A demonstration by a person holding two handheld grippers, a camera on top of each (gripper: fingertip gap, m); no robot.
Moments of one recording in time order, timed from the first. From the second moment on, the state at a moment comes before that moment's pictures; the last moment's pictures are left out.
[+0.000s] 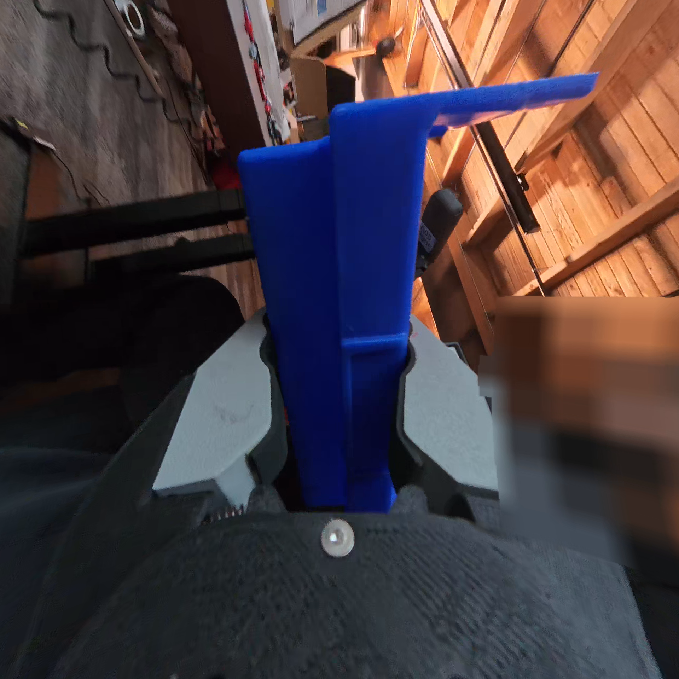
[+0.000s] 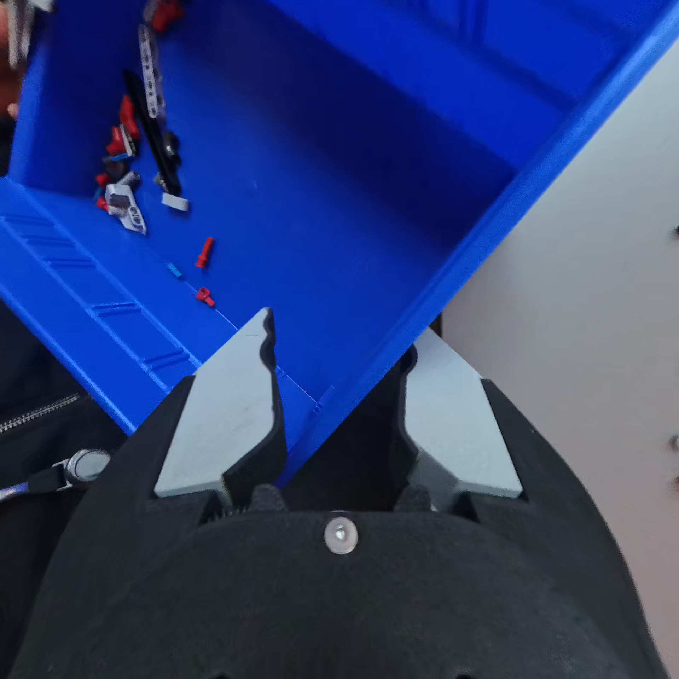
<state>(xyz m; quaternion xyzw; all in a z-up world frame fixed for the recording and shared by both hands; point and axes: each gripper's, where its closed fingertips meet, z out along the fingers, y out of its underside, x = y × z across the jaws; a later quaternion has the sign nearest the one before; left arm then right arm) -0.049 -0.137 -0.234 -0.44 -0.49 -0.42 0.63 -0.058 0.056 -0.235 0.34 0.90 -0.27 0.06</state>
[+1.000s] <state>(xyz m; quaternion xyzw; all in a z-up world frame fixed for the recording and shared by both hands) -0.021 -0.087 -0.236 -0.49 -0.40 -0.56 0.53 0.009 0.097 -0.236 0.42 0.85 -0.32 0.07</state>
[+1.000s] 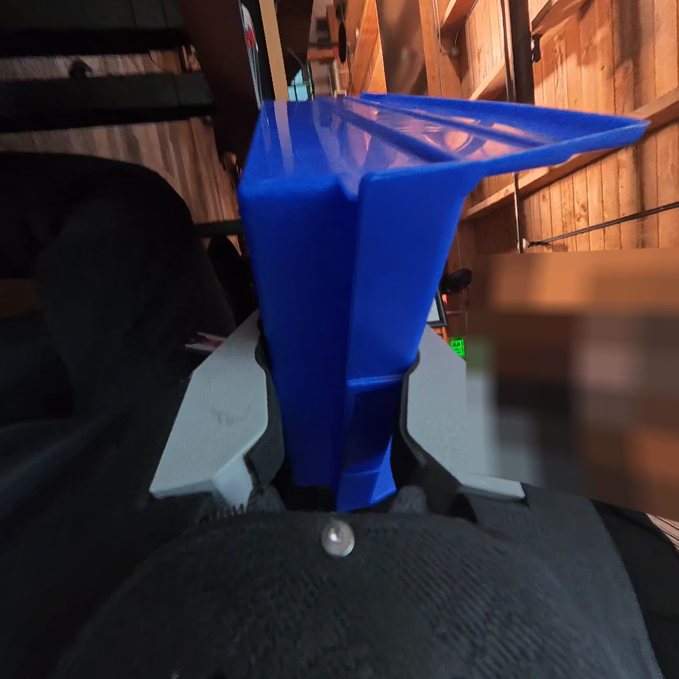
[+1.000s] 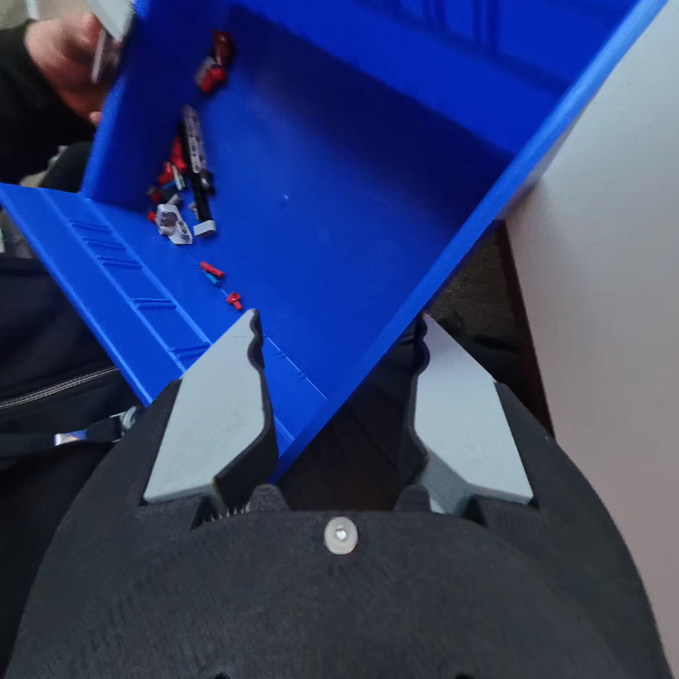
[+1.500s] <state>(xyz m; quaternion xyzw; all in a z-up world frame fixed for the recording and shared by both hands) -0.020 -0.092 -0.237 -0.52 -0.38 -0.55 0.53 -0.004 0.114 -0.203 0.46 0.79 -0.41 0.01</state>
